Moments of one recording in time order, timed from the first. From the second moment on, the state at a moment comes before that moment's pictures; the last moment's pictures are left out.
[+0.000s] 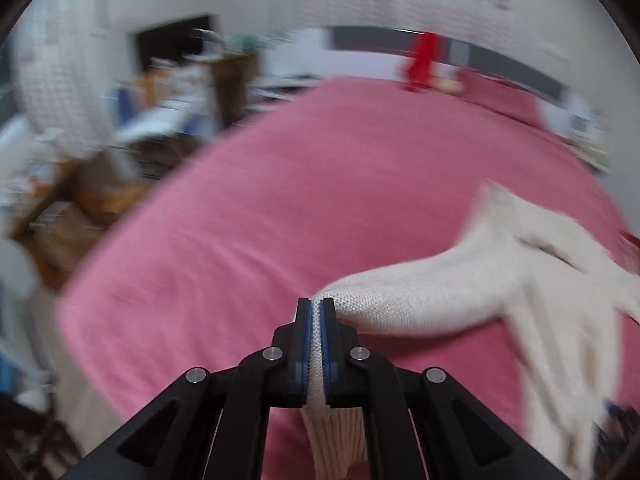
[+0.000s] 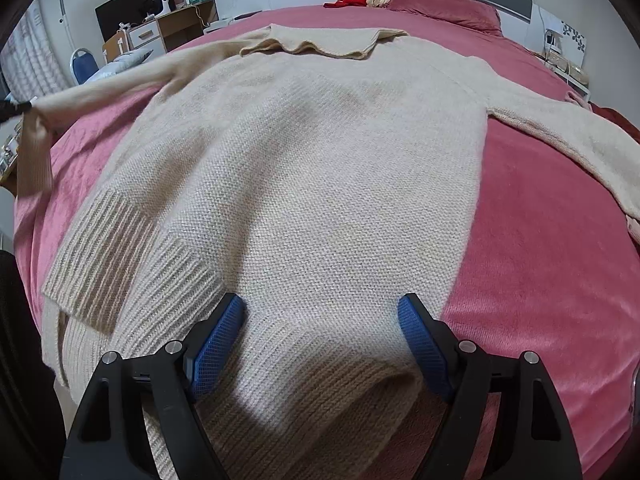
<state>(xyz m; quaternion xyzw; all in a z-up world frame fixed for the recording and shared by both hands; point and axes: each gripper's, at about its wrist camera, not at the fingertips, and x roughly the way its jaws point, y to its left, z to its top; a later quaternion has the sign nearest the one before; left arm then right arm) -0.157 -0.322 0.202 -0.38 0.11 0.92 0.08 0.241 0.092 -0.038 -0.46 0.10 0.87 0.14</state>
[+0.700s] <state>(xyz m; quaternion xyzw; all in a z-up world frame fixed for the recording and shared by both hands) -0.040 -0.175 0.072 -0.54 0.14 0.78 0.29 0.325 0.162 0.008 -0.42 0.35 0.83 0.16</state>
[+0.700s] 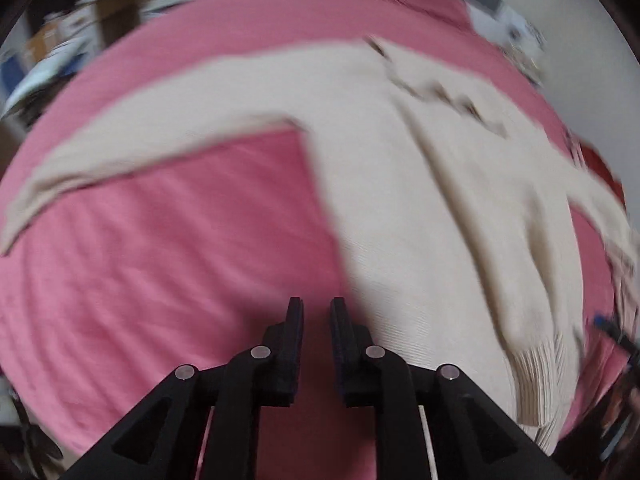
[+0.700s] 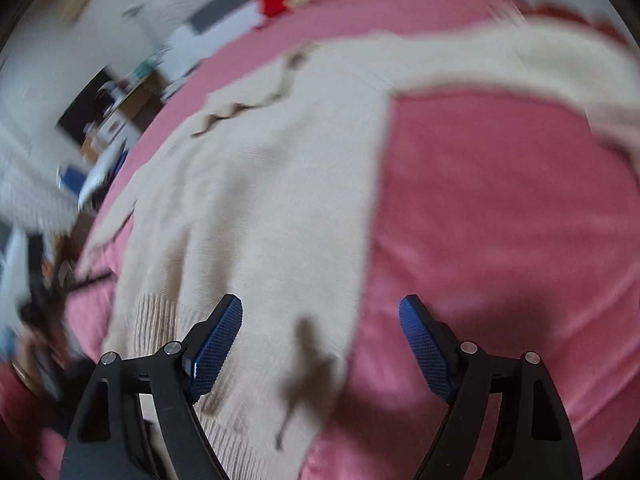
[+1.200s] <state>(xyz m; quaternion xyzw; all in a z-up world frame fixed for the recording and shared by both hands) -0.002 -0.176 0.043 -0.55 0.11 0.76 0.32 0.274 0.108 -0.041 -0.45 0.33 0.82 0.09</state>
